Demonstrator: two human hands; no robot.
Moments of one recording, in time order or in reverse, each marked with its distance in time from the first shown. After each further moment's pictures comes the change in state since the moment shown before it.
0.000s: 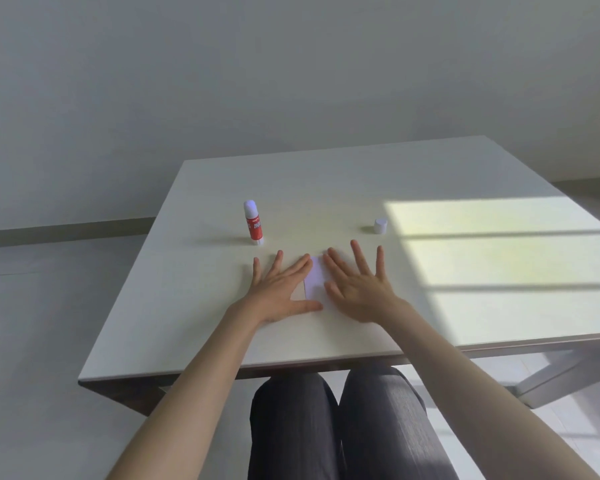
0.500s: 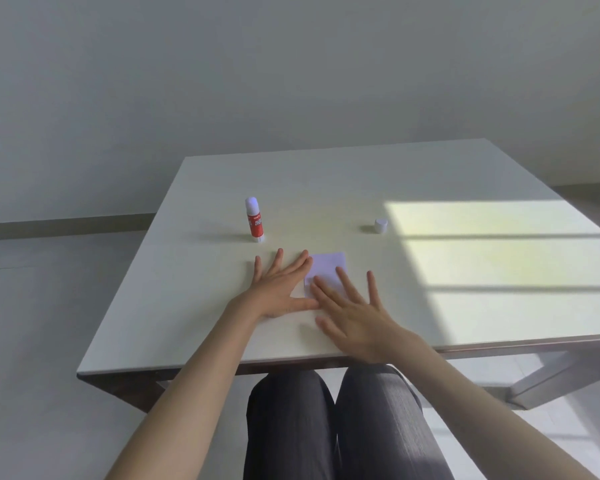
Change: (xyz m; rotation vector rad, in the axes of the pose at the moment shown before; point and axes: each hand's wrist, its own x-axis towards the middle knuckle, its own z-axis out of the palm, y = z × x) left_hand 0.001 -0.001 -0.001 0.006 -0.053 -0.010; right_hand -0.041 -0.012 0.019 0.028 0.033 -0.167
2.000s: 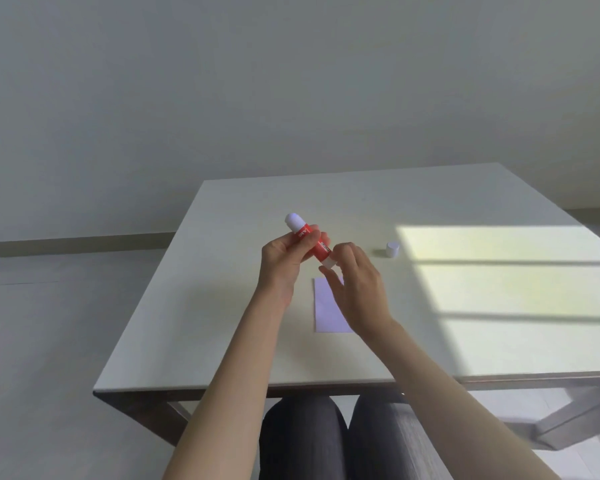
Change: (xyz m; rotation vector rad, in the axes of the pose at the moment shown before) left_hand 0.001 0.038 -0.059 -1.639 0.613 0.048; right_hand 0.054 -0.015 -0.047 0.432 0.939 -0.066
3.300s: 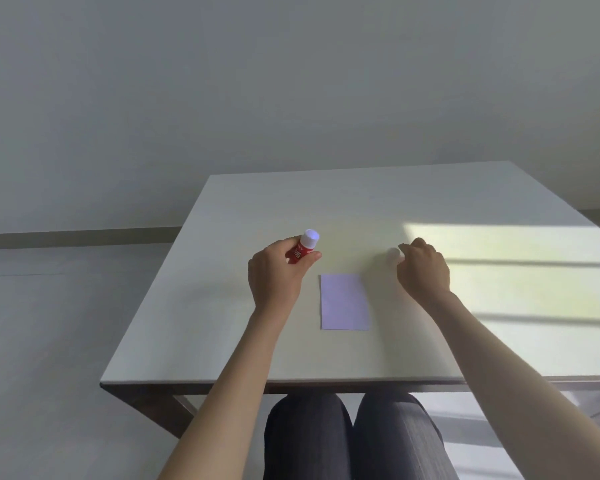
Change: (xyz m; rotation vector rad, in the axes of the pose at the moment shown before) left_hand -0.023 0.001 -0.014 0.938 0.346 0.349; right_hand 0.018 0.109 -0.023 -0.555 -0.345 0.457
